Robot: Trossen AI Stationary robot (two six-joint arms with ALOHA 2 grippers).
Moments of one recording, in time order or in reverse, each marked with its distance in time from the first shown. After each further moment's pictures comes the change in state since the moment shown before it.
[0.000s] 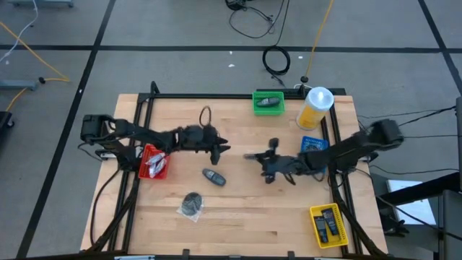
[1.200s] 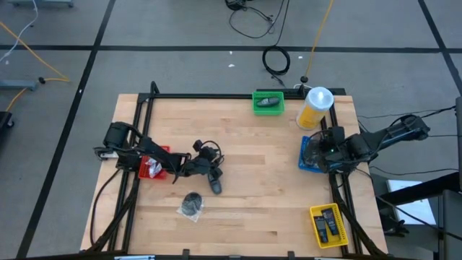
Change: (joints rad) left arm -0.269 0.283 -0.043 0.089 -0.640 0.026; right arm 0.152 -0.652 0.184 -1.895 0.066 2.251
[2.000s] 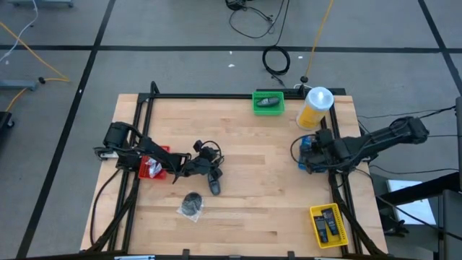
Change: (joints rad) left arm 0.000 0.000 0.000 0.007 0.015 -0.008; right arm -0.097 0.206 -0.006 0.137 -0.045 -0.212
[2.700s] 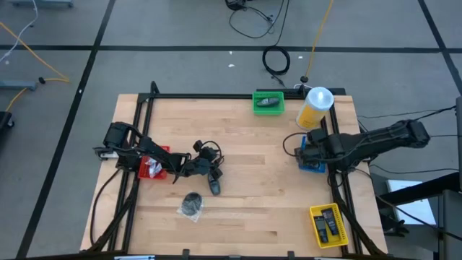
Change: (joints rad) left arm 0.000 0.000 0.000 -0.009 0.001 0.000; right arm -0.128 0.026 -0.002 0.124 -0.218 -0.204
